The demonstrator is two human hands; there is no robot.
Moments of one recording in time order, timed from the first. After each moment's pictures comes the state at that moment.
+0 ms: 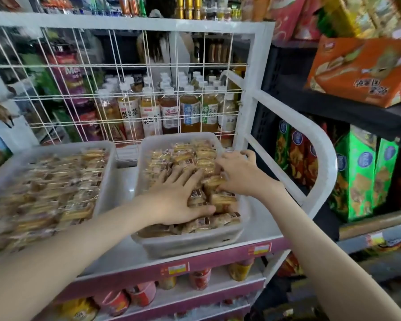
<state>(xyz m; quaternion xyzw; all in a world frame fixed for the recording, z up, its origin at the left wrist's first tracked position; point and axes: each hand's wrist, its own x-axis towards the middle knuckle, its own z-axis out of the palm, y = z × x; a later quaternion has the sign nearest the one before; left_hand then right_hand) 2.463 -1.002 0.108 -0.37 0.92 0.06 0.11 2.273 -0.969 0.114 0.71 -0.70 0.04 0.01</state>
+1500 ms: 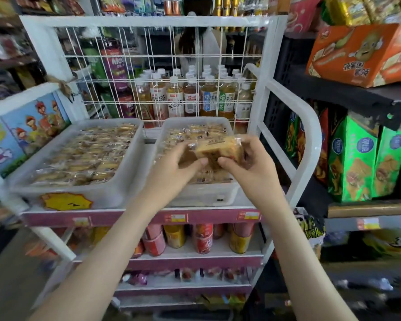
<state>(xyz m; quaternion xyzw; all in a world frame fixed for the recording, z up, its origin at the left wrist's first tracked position) 2.479 -0.896 0.120 -0.42 0.75 0.35 -0.39 2.313 -0.839 0.123 0.58 -0.52 0.59 -0.23</state>
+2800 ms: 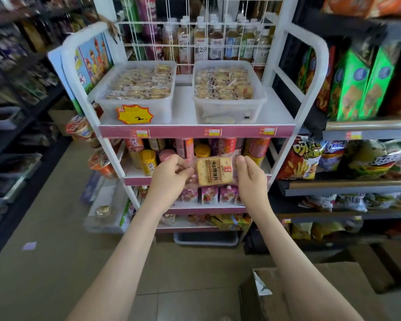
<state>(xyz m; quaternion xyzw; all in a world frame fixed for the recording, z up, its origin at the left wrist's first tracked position) 2.622 -0.703 0.048 -0.55 0.61 0.44 -0.37 2.451 -0.663 0.019 0.48 -0.61 0.58 -0.25</state>
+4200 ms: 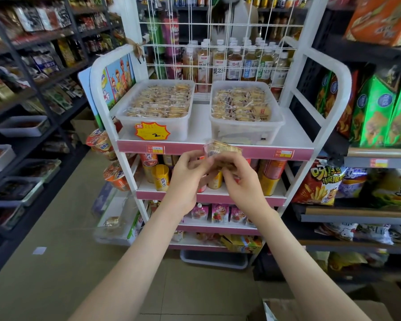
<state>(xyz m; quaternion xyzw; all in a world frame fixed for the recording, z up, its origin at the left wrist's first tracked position) 2.604 -0.730 0.068 -0.41 0.41 0.63 -0.51 2.472 -0.706 0.047 0.69 -0.45 0.53 -0.20</state>
